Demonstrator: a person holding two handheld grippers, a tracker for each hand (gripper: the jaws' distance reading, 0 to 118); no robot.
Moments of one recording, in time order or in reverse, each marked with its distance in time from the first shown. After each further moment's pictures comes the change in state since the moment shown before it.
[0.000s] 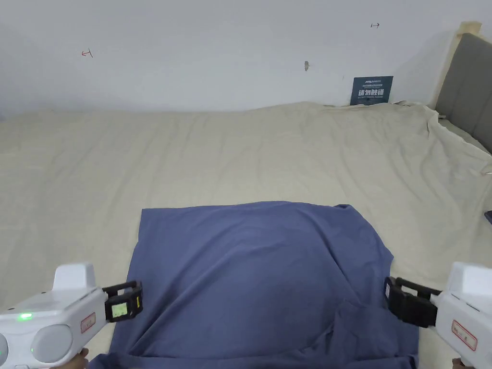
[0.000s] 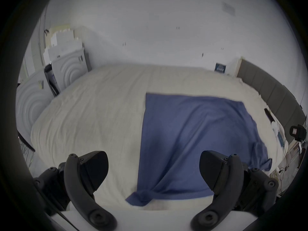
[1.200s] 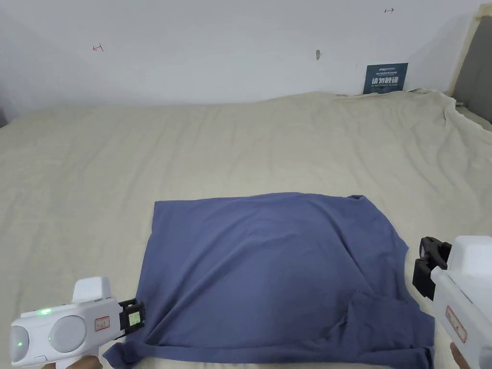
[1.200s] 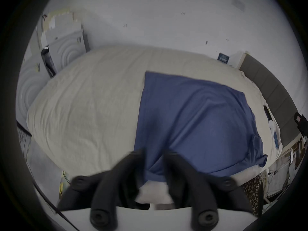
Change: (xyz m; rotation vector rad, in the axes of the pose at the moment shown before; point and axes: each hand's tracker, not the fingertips) left arm -0.024 -0.032 -0.032 -0.295 -0.011 0.134; right arm -0.033 0.005 0.013 0.194 -0.074 0.123
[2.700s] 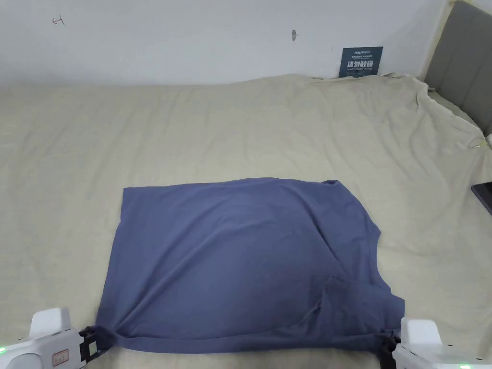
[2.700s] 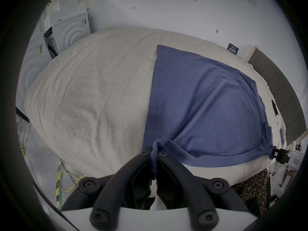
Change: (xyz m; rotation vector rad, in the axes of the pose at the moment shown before) left arm -0.027 -0.042 -0.036 -0.044 0.022 -0.005; right arm 0.027 -0.151 -0.052 -0.585 0.015 0.010
